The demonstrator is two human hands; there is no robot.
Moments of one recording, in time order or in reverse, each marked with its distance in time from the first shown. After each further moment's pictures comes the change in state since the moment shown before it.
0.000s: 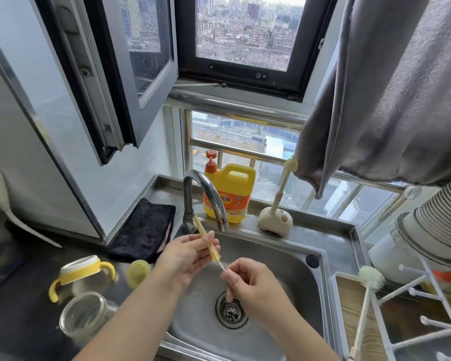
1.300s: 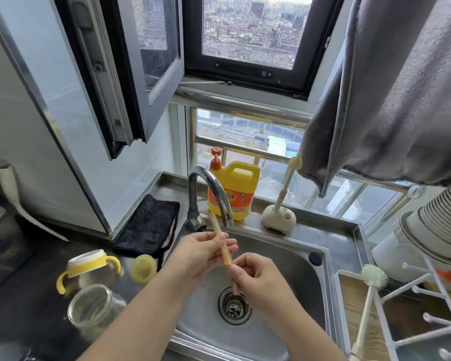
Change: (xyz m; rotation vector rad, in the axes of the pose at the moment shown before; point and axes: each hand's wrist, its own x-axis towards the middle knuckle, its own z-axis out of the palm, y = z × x) left_hand -0.018 -0.002 0.003 0.064 -0.155 0.017; right_hand -0.003 -0.007 0.002 0.030 0.010 0.039
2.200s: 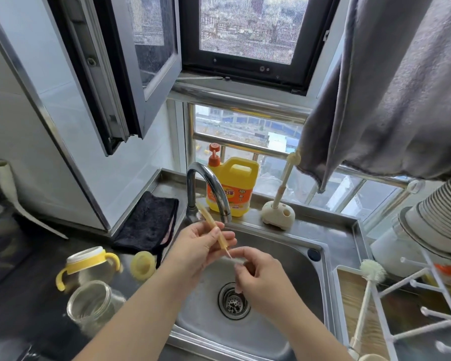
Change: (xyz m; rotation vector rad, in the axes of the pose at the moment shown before) left_hand -0.003 0.001 0.005 0.022 0.023 0.083; right_hand -0.008 -0.002 -0.006 -0.211 0.055 -0.096
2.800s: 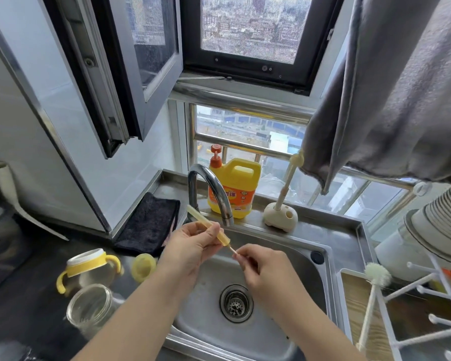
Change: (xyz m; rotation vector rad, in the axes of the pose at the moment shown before) left_hand 0.008 0.002 -0.006 -0.068 0.099 0.062; right_hand 0.015 0.004 -0.007 -0.257 0.098 -0.133
